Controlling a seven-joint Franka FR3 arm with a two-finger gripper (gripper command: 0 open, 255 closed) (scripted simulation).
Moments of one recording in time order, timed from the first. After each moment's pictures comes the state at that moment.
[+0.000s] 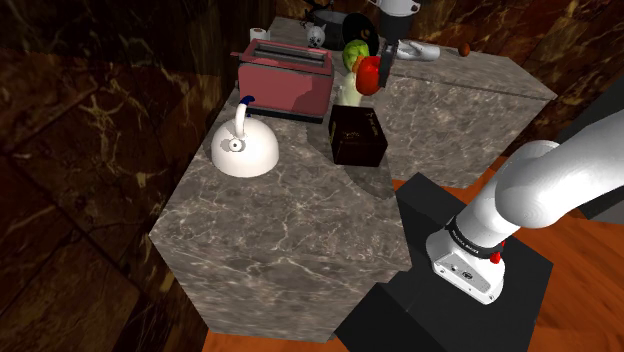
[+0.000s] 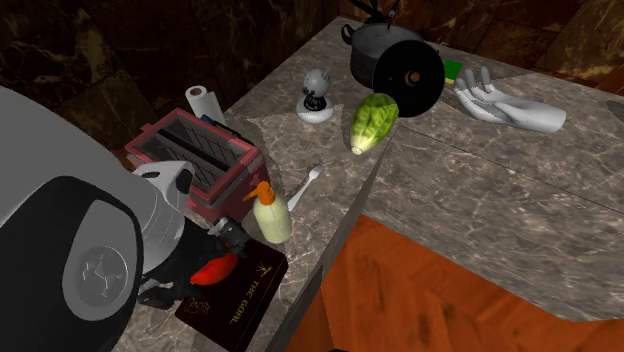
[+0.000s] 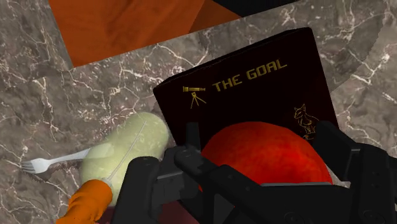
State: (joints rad) arm 0.08 -0.38 -0.04 -2.22 -0.19 1.78 -0.40
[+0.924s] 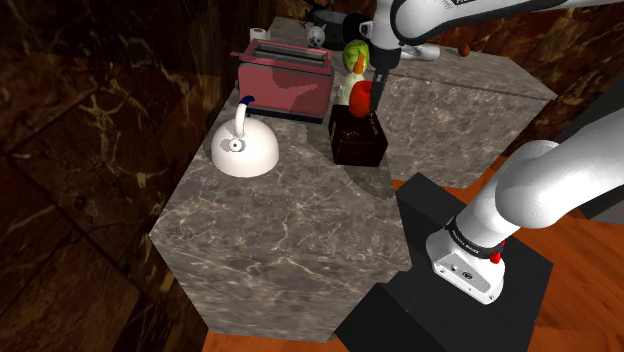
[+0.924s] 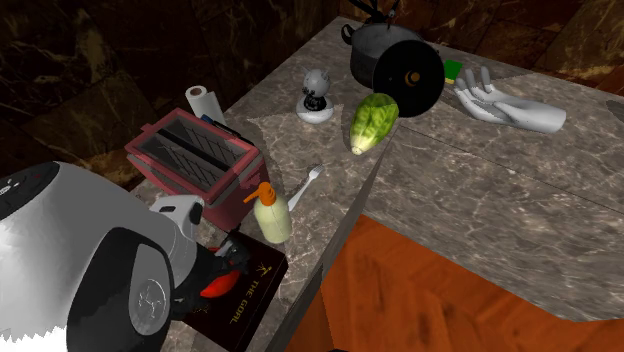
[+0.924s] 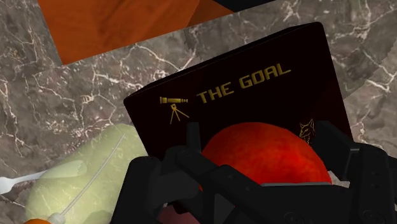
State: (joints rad) arm 0.09 -0.36 -0.03 -2.38 -0.19 1.95 -0.35
